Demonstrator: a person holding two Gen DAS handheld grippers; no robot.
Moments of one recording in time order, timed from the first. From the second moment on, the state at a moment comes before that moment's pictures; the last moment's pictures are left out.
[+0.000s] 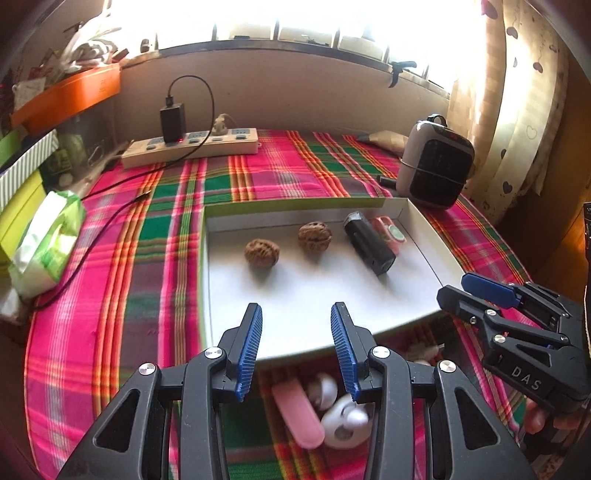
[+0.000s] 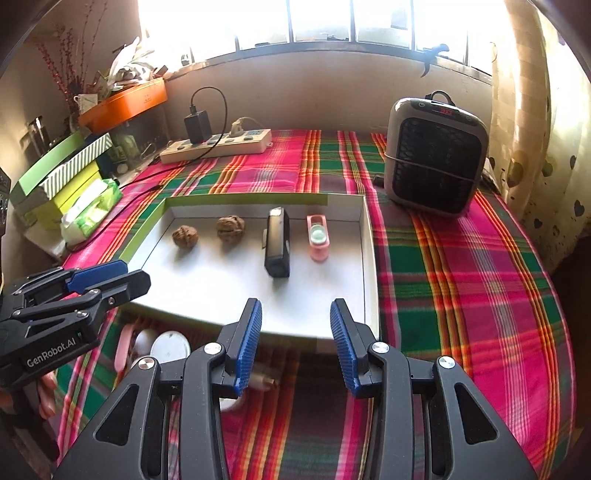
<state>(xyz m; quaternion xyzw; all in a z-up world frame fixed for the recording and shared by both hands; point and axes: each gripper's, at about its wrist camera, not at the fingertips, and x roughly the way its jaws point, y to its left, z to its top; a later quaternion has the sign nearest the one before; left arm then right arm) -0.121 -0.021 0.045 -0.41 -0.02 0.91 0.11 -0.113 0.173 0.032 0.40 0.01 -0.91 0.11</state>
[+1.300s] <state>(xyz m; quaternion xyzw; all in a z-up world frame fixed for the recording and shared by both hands) -0.067 -0.058 0.013 -0.43 -0.07 0.89 0.12 -0.070 0.149 -0.001 0.42 0.01 -0.89 0.15</state>
